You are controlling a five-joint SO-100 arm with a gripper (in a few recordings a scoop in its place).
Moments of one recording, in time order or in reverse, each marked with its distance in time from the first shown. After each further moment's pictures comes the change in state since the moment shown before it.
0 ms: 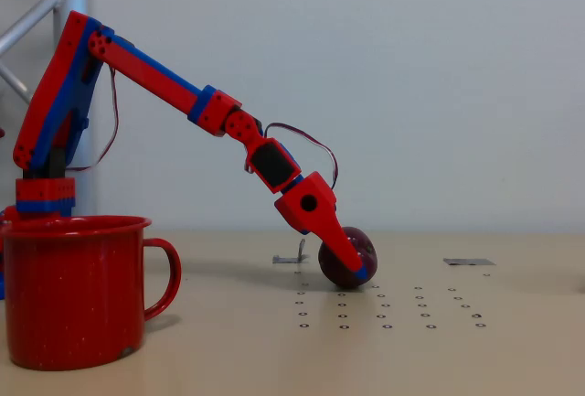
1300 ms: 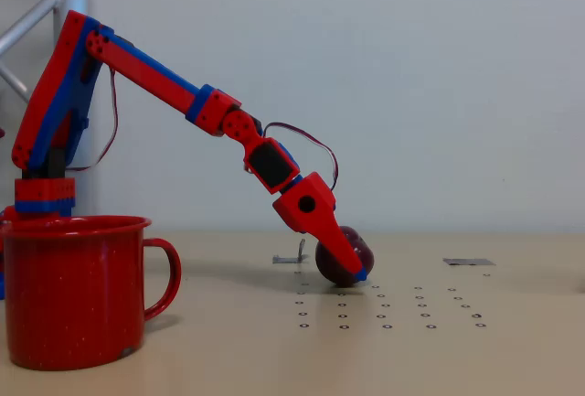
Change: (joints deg) arm 1.7 0.0 0.0 0.0 0.8
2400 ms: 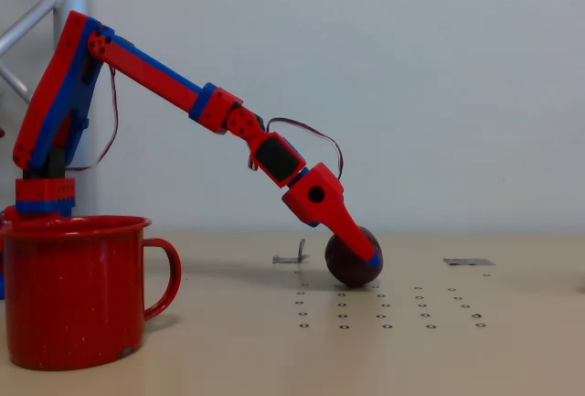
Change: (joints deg) arm -1.1 -0.1 -1.0 -3.3 -0.9
